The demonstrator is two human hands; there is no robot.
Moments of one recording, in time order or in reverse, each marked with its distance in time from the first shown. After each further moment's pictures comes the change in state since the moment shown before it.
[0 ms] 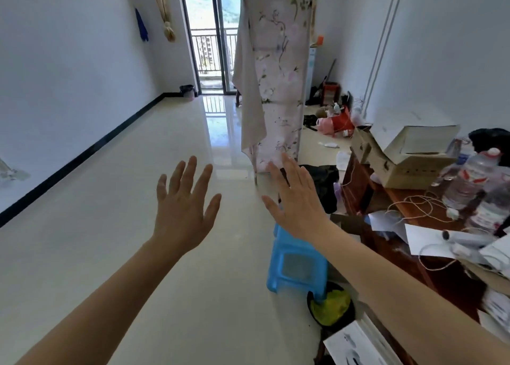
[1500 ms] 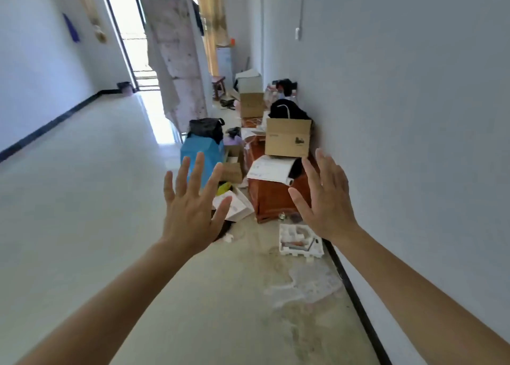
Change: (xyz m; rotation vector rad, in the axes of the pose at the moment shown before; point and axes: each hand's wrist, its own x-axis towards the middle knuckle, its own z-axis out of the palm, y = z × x) left_hand -0.891 0.669 -0.433 -0.141 0.090 0.251; right_hand -1.128 0.004 -0.605 -0.162 0.115 0.318
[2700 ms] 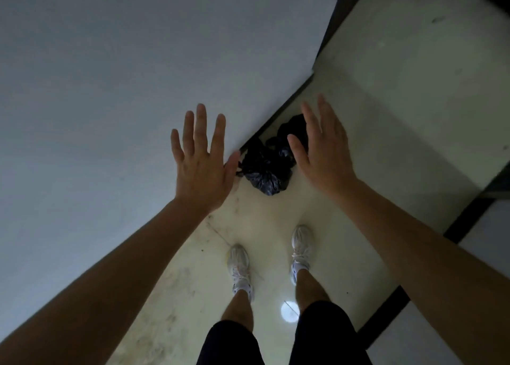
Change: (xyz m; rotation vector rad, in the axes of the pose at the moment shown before) left_hand -0.599 0.802 0.103 -0.753 -0.474 2.046; right_hand -0.985 0.094 -0.136 -0.569 0.426 2.103
